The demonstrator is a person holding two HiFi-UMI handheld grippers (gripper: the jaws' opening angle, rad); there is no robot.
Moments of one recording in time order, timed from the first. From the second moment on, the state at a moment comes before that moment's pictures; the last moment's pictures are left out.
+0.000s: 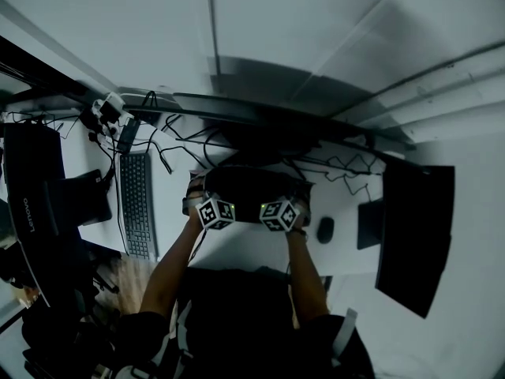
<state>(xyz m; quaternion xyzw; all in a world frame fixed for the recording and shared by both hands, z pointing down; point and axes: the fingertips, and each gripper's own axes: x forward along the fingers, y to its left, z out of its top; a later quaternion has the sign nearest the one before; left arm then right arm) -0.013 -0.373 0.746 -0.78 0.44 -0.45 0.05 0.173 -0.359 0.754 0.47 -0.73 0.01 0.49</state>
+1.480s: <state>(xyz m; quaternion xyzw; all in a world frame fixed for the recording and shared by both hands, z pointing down) -0.019 -0.406 0.785 -0.76 0.47 -0.46 -0.01 0.183 -0.385 0.806 0.48 -0.72 0.03 0.50</state>
